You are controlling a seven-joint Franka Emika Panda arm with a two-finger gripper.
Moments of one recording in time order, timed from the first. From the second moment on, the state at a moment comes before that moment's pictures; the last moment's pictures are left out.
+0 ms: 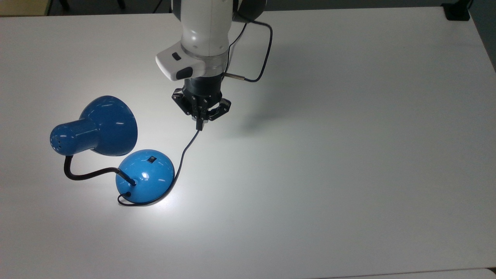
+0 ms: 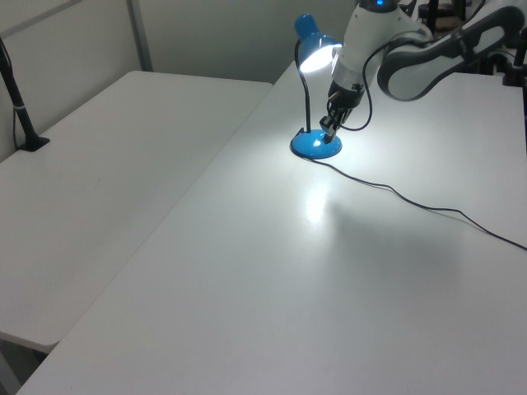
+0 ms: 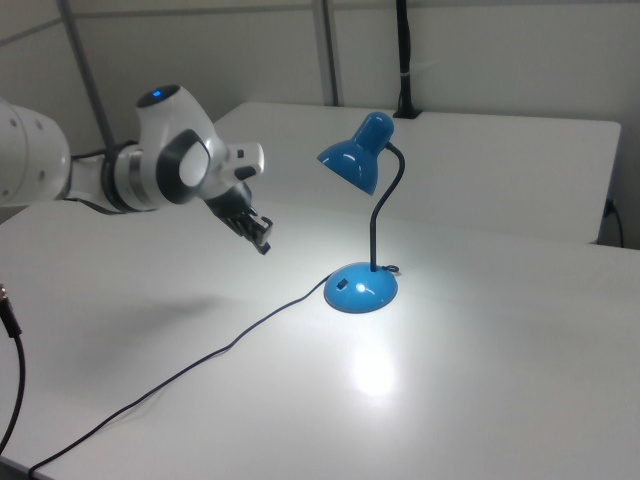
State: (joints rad) arm -0.03 0.24 0.09 -1.89 -0.26 2.42 0.41
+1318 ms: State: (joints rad) arm 0.04 0.00 0.03 -1.67 -0.11 1.64 -0.05
